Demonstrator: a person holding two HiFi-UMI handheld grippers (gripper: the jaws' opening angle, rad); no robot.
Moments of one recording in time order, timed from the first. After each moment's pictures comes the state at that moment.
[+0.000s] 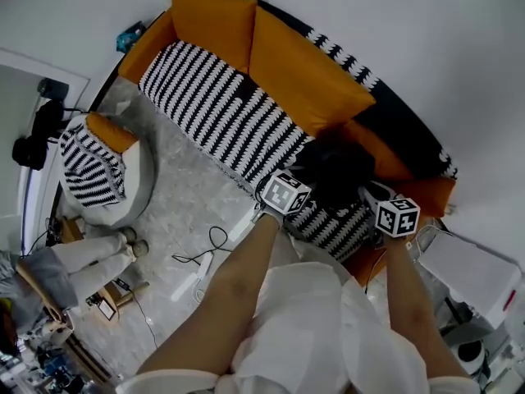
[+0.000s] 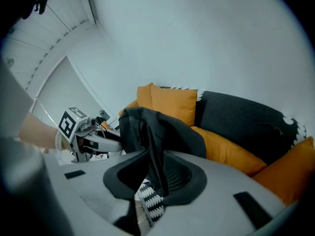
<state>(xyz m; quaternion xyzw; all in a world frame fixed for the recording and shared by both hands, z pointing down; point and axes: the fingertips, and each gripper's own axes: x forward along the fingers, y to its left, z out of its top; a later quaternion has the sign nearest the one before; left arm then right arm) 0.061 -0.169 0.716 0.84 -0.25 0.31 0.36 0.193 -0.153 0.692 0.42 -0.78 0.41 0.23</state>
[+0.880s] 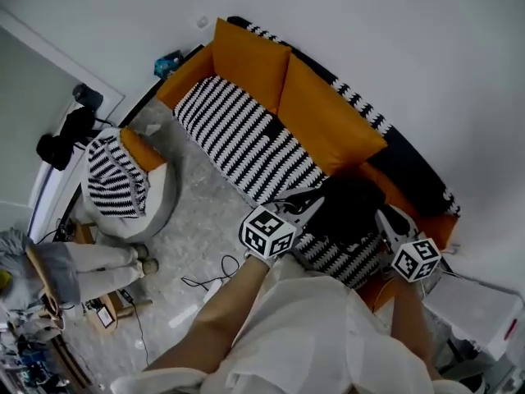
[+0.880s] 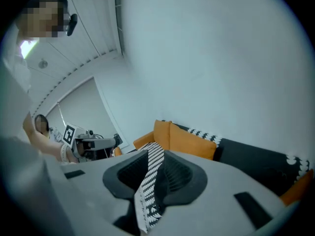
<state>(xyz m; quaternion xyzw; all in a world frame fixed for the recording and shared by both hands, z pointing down) 0.009 -0.181 0.515 0.91 -0.33 0.09 0.24 0.173 -0.166 0.535 0.43 -0.85 0.29 0.08</state>
